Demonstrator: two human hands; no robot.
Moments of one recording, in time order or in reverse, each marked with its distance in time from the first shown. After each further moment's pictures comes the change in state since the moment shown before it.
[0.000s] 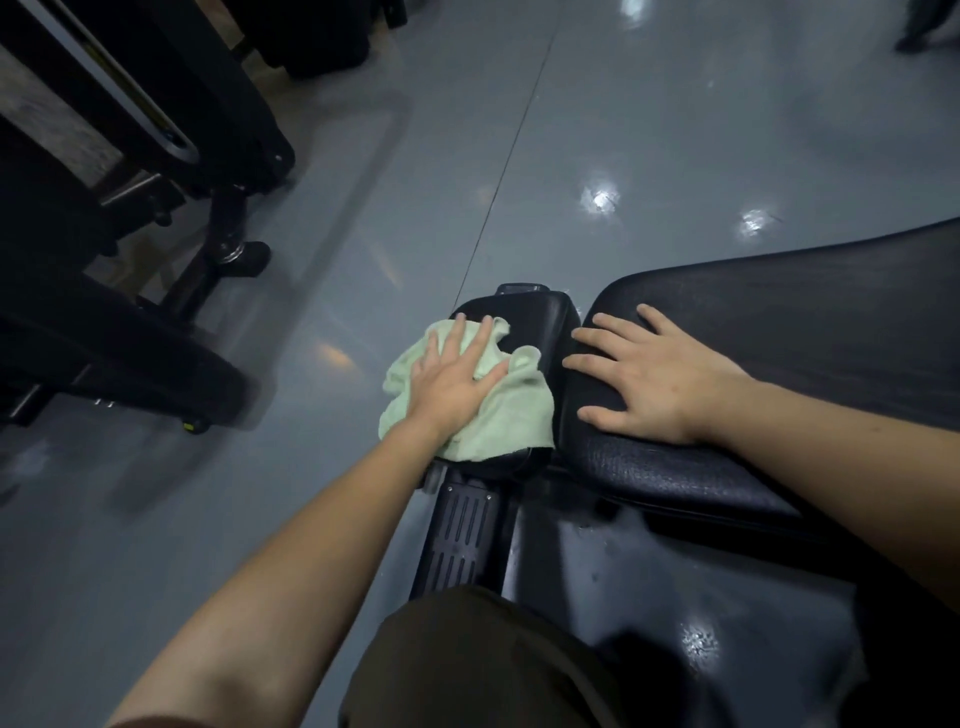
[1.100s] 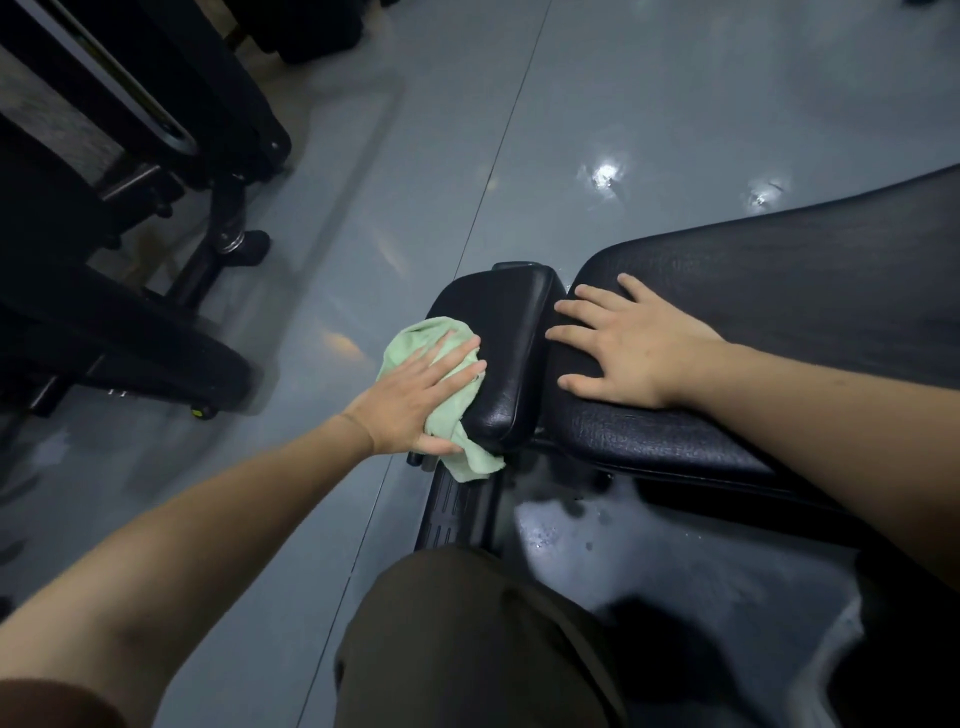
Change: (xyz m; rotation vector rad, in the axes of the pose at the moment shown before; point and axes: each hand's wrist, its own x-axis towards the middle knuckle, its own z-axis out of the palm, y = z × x) left_hand -0.034 -0.059 -0.011 0.419 0.010 0.793; right_hand -0.001 0.001 0.003 0.002 0.024 -0.011
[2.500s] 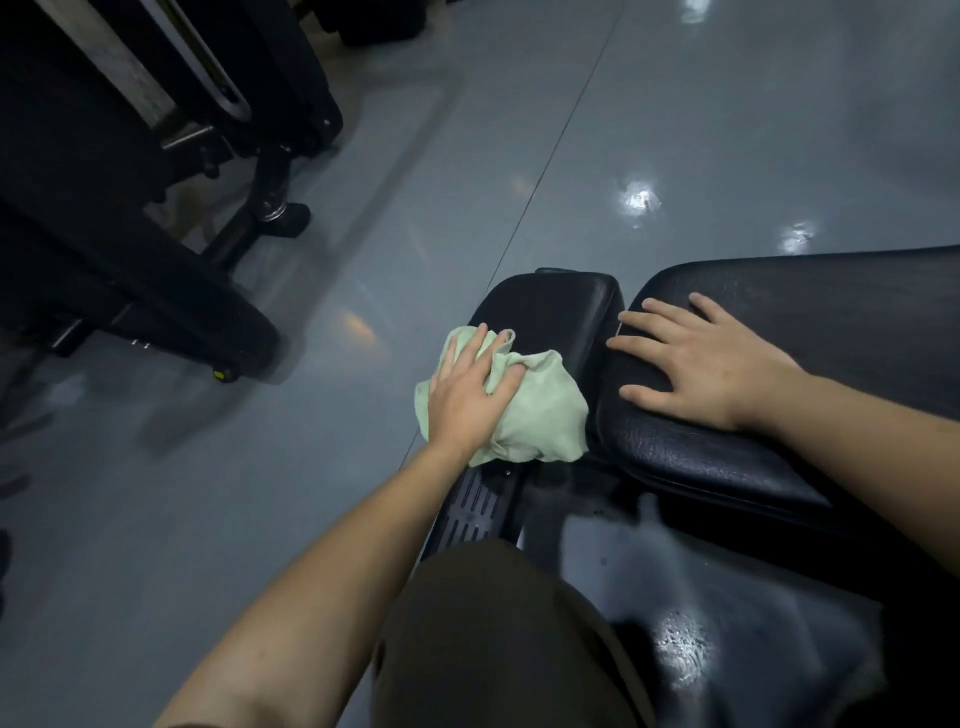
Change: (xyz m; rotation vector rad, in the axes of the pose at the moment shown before) left_hand 0.021 0.059 0.015 -0.625 0.331 -0.965; right_hand -0.003 -0.004 -0.006 -0.021 -0.037 0.024
